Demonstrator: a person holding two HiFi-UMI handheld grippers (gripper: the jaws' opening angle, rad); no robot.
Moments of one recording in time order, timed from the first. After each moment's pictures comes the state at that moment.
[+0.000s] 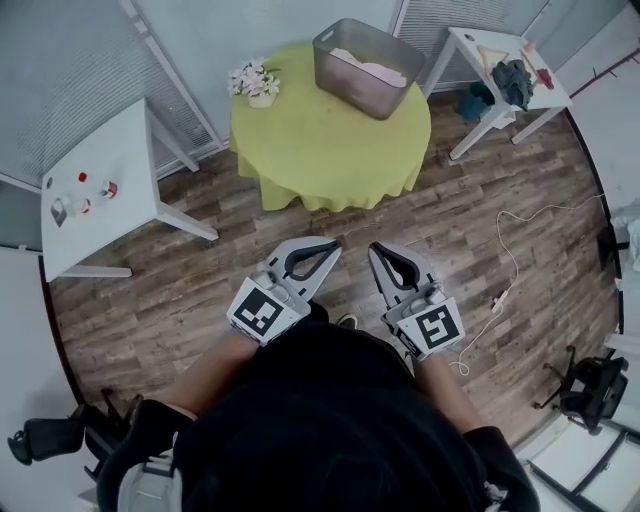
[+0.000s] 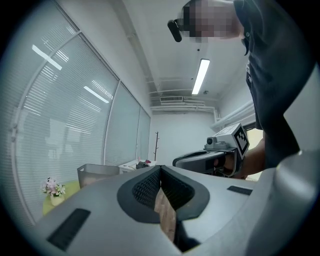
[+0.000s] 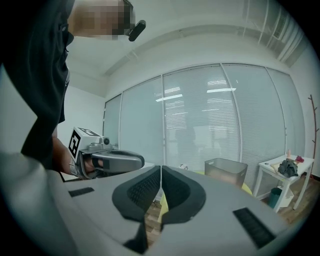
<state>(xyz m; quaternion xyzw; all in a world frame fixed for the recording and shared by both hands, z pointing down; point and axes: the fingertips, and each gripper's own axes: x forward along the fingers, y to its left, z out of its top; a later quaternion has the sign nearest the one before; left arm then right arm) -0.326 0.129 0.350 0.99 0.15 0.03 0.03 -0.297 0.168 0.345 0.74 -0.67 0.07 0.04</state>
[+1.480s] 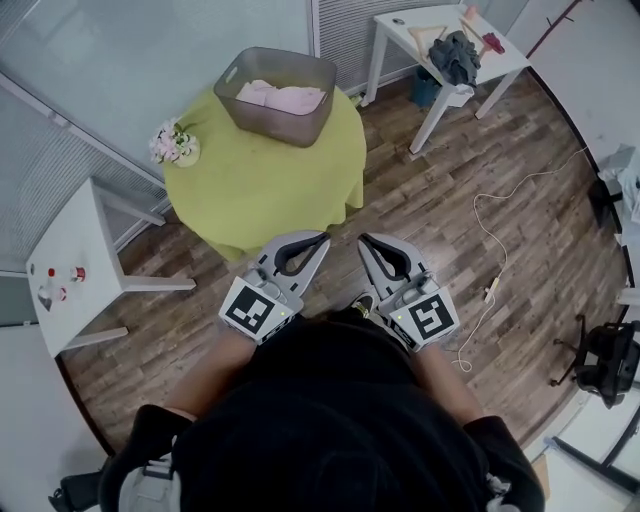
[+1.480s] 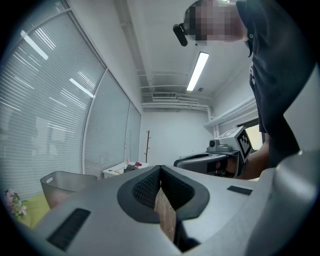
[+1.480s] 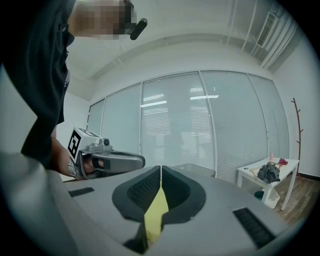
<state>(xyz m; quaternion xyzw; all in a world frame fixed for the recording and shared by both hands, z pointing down) -0.110 0.196 0.353 0.97 0.22 0.06 0.01 -0.086 0.240 0.343 0.79 -0.61 0.05 0.01</state>
